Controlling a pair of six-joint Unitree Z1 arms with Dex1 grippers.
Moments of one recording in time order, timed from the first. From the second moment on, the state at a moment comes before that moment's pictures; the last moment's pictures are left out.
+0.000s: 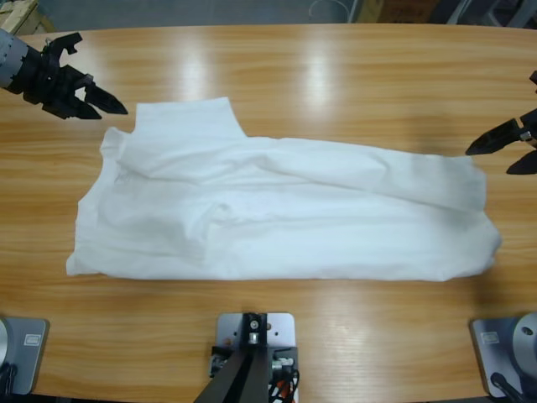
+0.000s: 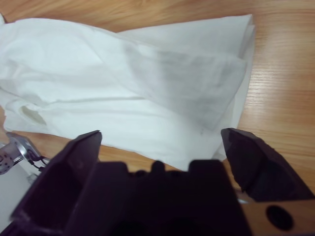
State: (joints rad) arm 0 -0.18 1.85 -1.28 0.75 -0.42 -0.02; arm 1 -0.09 1.61 -1.11 1.03 0.43 0.04
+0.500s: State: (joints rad) arm 0 -0.26 2.00 -1.32 0.69 -0.46 -0.02; arm 1 -0.09 1.61 -1.11 1.03 0.43 0.04
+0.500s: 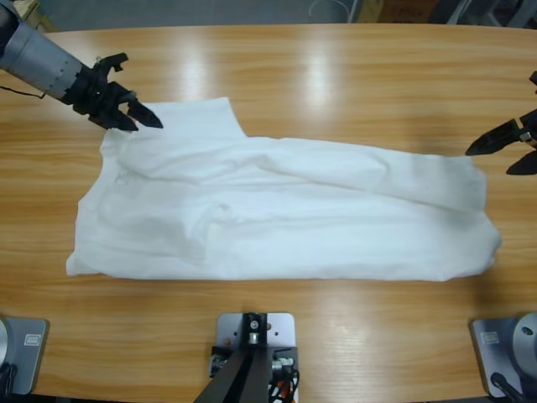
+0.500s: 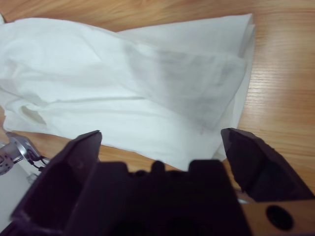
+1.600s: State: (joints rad) arm 0 -0.21 2.01 -1.21 0.64 -0.45 -0.03; arm 1 -0.09 1.61 -1.10 1.03 0.44 0.04
